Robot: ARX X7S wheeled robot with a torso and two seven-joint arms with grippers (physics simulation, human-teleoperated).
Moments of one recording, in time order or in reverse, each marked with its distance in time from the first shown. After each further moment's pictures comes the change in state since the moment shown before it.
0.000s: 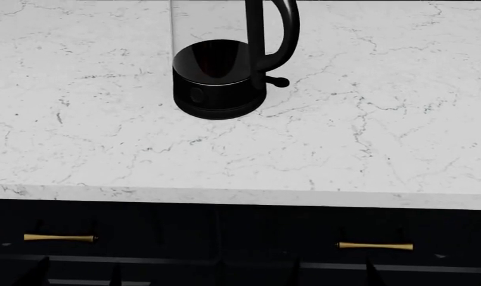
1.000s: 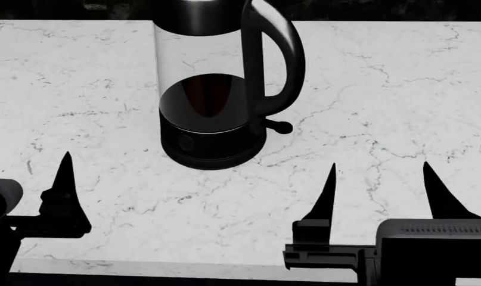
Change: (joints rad) left arm -0.300 -0.074 -0.119 0.415 -0.166 -0.551 -0.068; right arm 0.197 0.128 0.090 -0.582 0.086 0.576 0.026
